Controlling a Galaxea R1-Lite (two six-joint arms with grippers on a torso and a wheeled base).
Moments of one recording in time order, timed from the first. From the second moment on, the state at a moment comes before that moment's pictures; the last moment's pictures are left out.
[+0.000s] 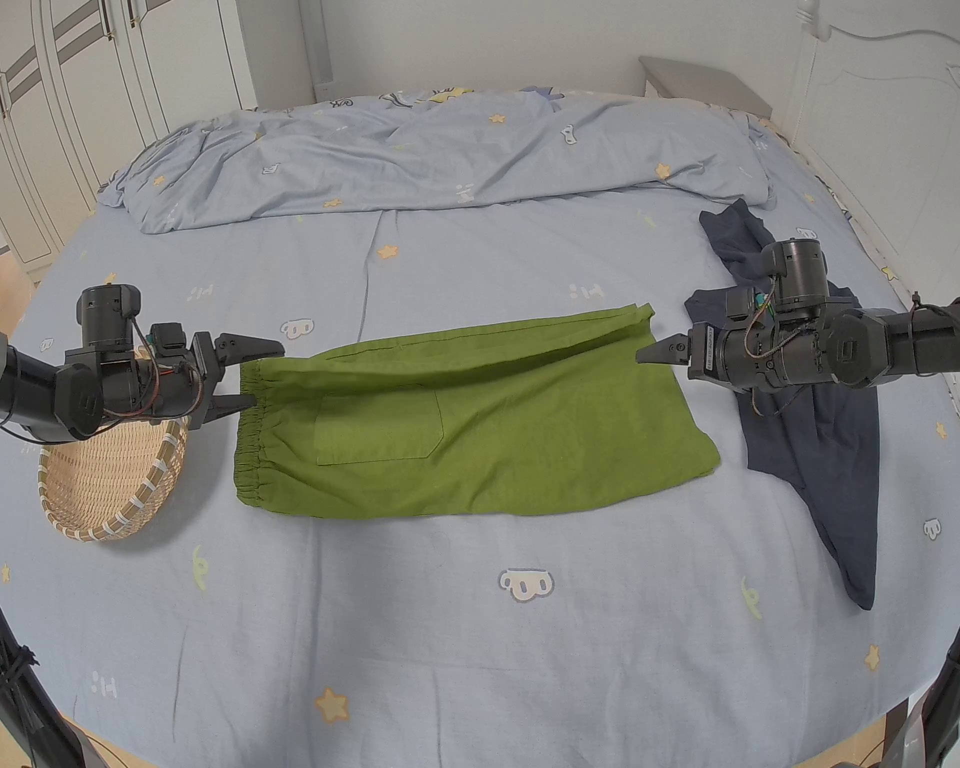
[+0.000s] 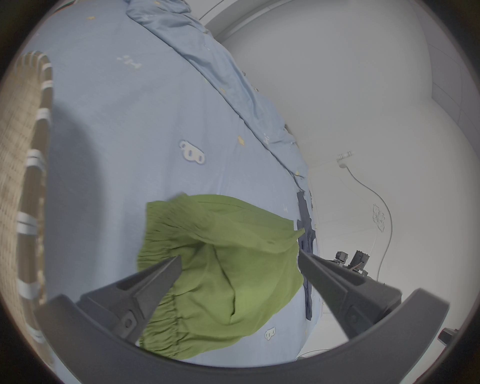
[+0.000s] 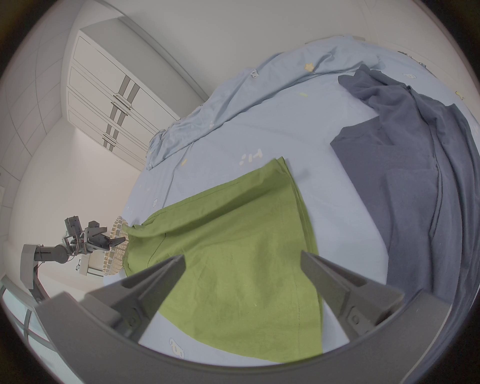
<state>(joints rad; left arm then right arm) 0.11 1.95 -1.23 -0.29 -0.79 -0.57 0.21 2.06 -1.50 0.02 0.36 0.25</state>
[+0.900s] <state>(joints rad) 0.11 2.21 -1.64 -0.37 -0.70 -0.85 0.22 1.91 -1.33 0.01 0.34 0.25</state>
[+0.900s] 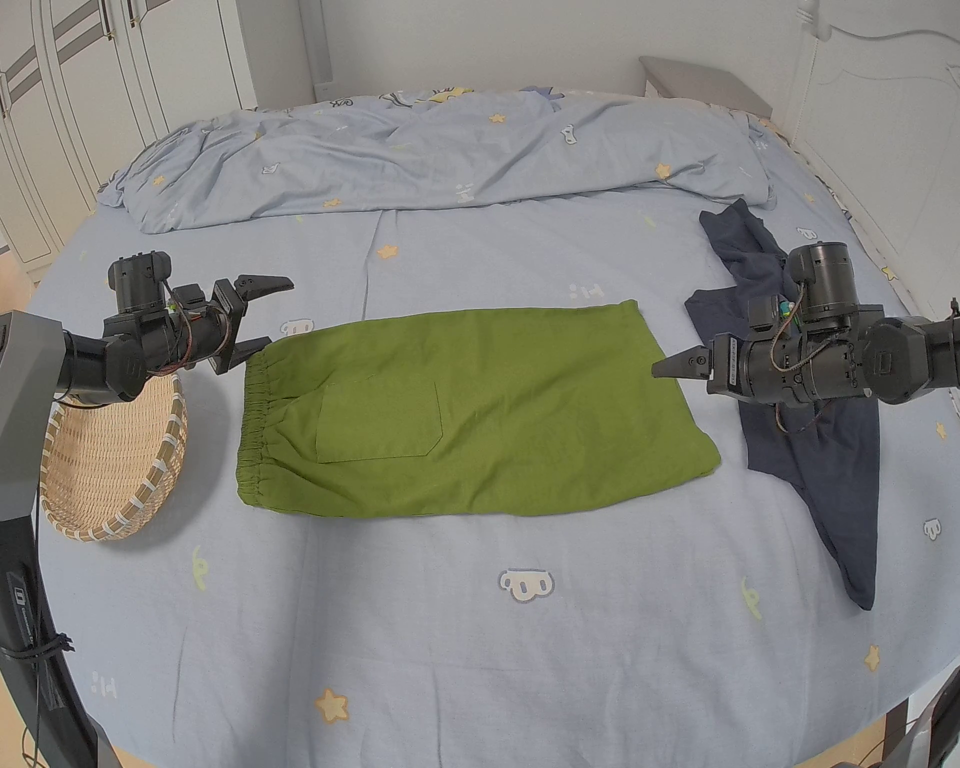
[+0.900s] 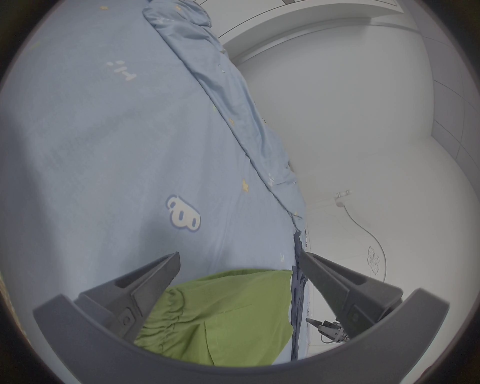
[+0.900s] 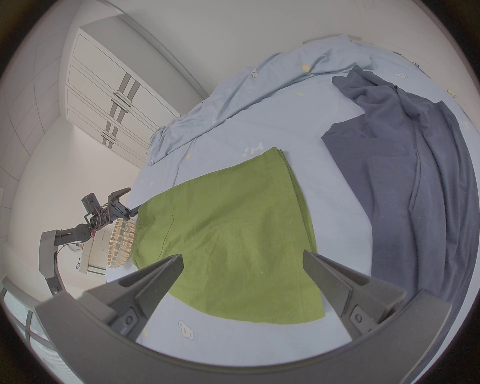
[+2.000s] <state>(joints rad) 0.15 1.92 -0.94 -0.66 -0.69 -0.55 0.23 1.77 -0.94 -0.32 0.34 0.26</state>
